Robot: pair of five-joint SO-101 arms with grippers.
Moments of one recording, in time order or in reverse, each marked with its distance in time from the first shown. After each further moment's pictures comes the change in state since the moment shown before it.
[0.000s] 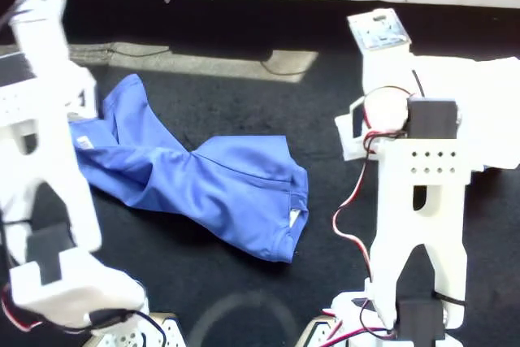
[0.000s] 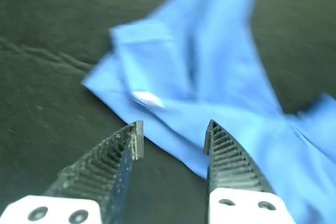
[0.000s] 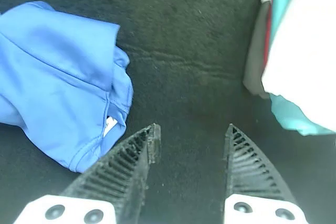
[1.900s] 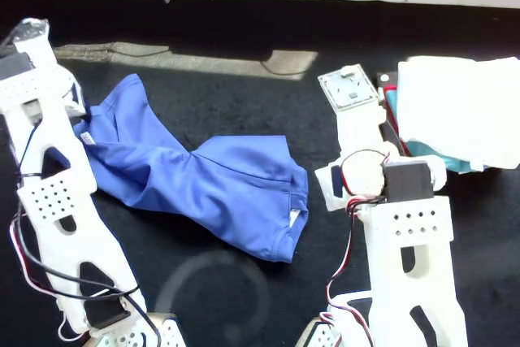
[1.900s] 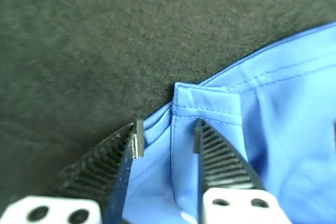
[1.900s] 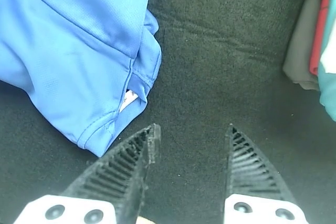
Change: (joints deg) left arm -2.7 52.9 -51.3 5.8 1.7; right arm -5.1 -20.8 30.9 -9.7 0.0
